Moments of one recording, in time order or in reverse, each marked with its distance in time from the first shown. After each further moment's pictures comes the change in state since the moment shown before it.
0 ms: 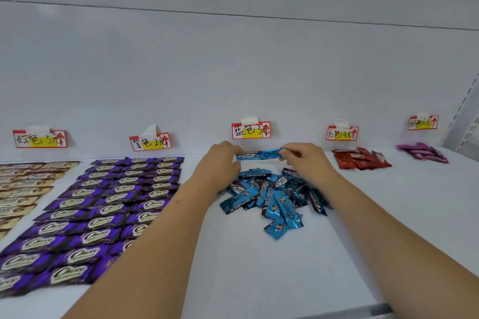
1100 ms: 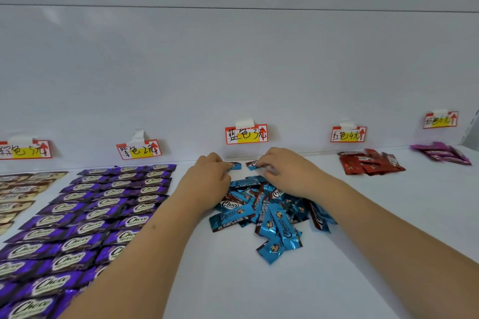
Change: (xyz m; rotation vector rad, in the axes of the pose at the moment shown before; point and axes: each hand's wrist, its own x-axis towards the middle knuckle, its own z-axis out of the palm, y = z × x) left_hand 0.001 -0.011 0.008 0.200 -0.106 -0.070; right_hand 0.024 -0.007 0.020 -0.487 -0.361 -0.267
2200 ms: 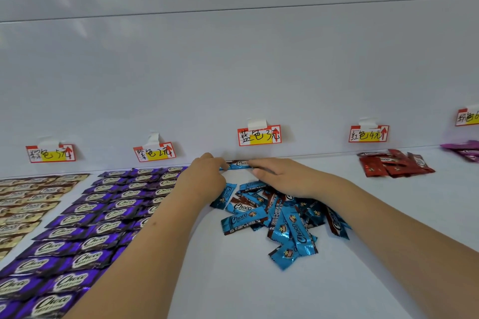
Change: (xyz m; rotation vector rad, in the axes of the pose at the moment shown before) left_hand 0.002 -0.014 -0.017 0.021 -0.034 -0.214; right_hand 0.011 -0.016 0.007 0.356 -0.170 -0.099
